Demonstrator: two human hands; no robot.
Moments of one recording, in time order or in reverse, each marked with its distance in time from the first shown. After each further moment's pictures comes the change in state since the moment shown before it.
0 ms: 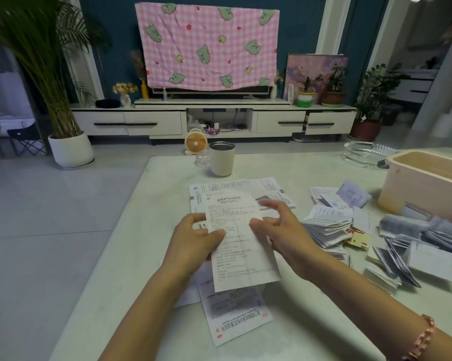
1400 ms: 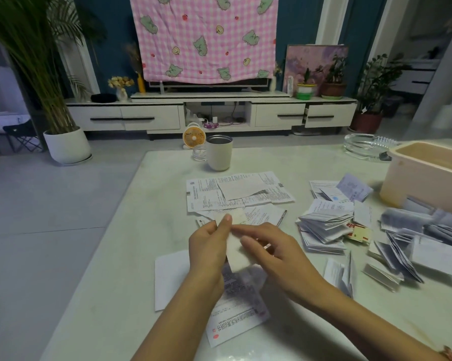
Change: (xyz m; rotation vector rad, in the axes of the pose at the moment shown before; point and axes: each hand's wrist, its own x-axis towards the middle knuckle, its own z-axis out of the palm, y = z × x) left_hand 0.000 -0.012 0.047 -0.372 0.132 -0.118; right_hand -0.030 0.021 0.002 -0.518 -0.084 -0.471
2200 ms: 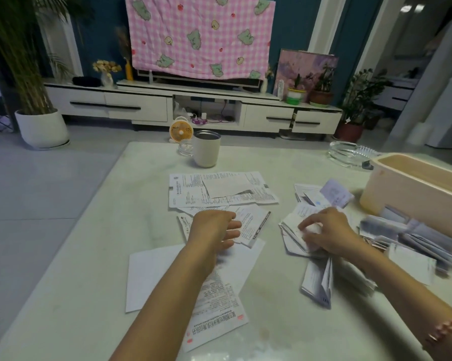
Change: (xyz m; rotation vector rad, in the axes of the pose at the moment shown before) left_hand 0.019 0.019 0.026 0.196 -0.130 -0.157; right_hand 0.033 0.094 -0.118 -0.724 -0.038 0.492
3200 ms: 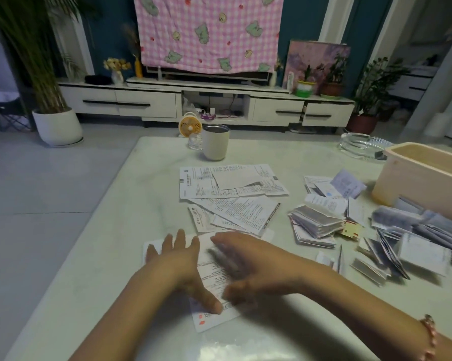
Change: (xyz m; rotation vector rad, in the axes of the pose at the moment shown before) left_hand -0.016 -0.036 -0.065 1.608 -0.244 -0.080; right_hand -0.076 -0.123 0.039 0.156 -0.381 -0.717
